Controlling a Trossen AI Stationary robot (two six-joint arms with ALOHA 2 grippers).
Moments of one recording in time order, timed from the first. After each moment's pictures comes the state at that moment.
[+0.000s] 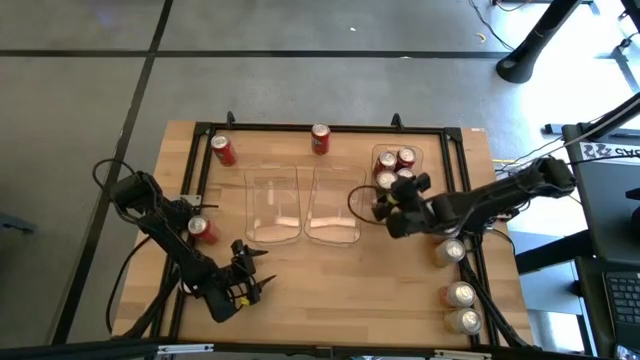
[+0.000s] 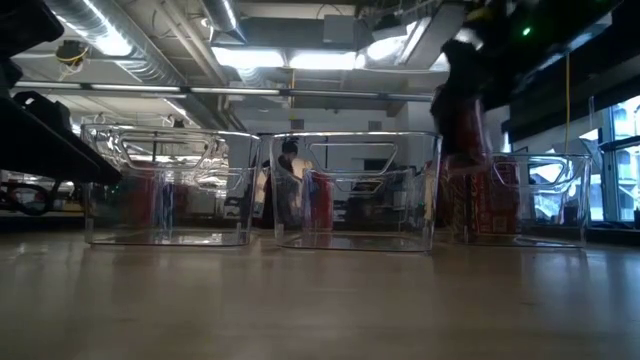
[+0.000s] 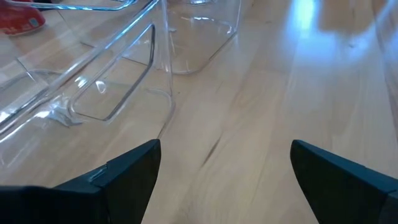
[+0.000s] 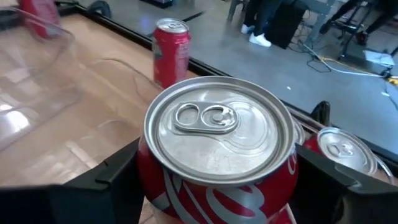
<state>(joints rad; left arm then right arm) -0.91 1.68 0.68 -0.15 -1.06 -1.07 0.27 1.26 0.82 -0.58 1.05 0.86</state>
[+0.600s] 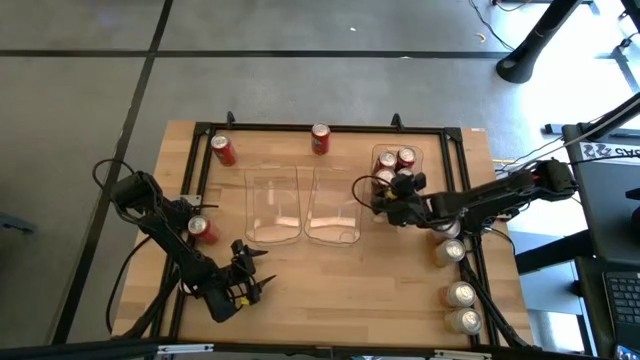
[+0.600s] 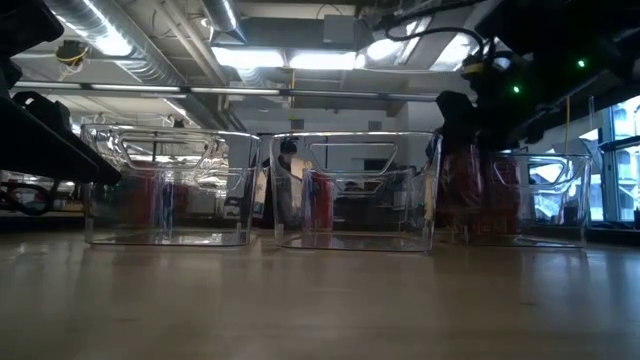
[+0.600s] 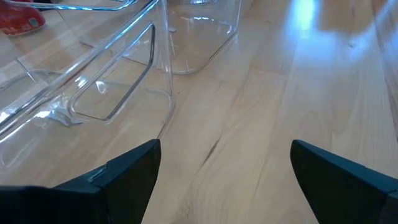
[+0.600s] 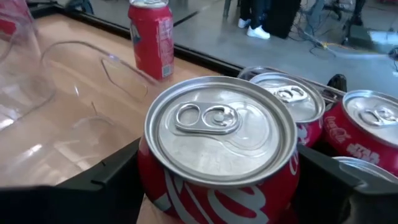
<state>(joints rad) -0.91 1.68 0.68 -0.15 -1.06 -1.07 0.15 1.27 0.55 -0.13 1.00 0.75</state>
